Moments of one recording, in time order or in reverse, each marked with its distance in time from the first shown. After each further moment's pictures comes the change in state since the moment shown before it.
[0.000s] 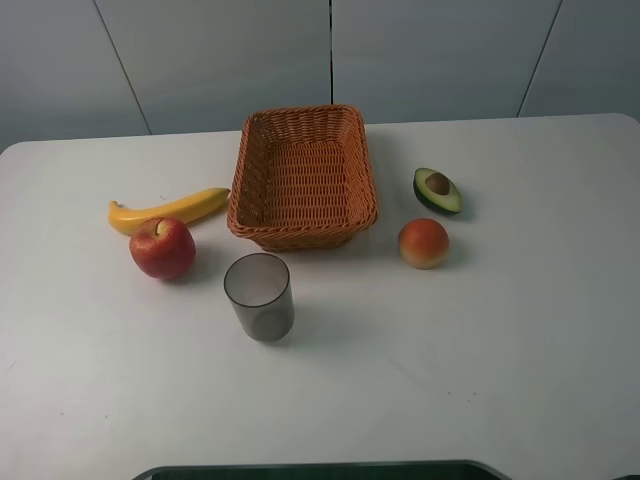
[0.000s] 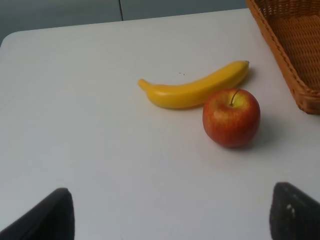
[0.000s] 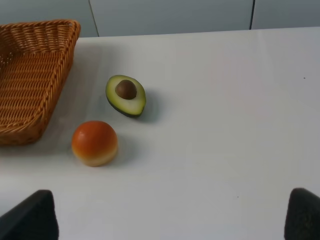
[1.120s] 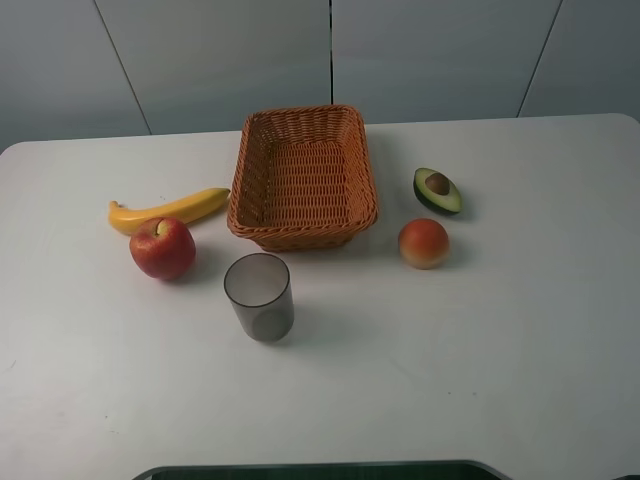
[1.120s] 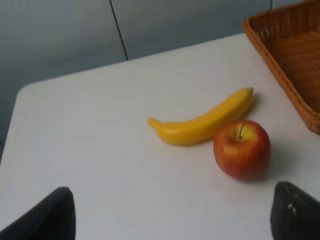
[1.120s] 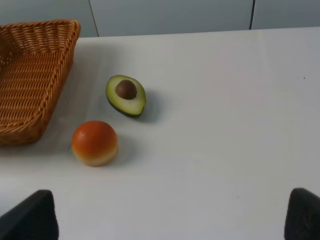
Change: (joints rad) left arm 0.000 0.135 -0.051 0.000 -0.149 0.134; right arm 0.000 0.000 0.000 0.000 0.000 0.000
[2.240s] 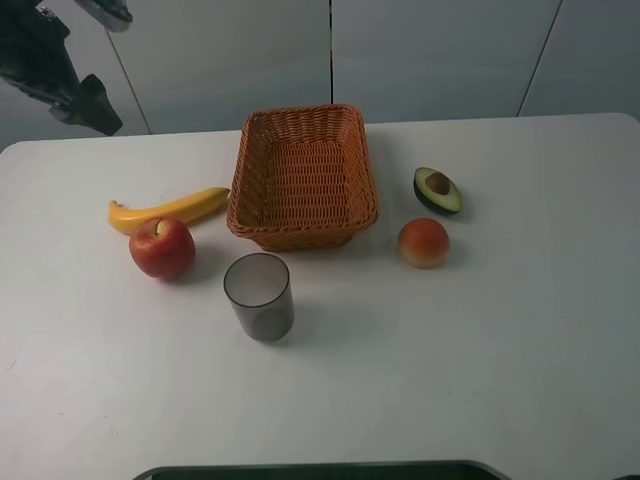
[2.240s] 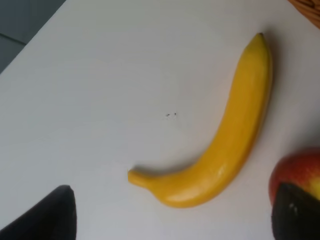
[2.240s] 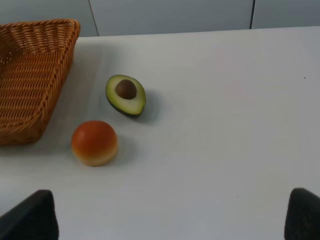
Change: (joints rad) left arm -0.006 1.584 -0.778 -0.117 -0.124 0.585; right arm 0.000 0.000 0.000 0.000 0.000 0.000
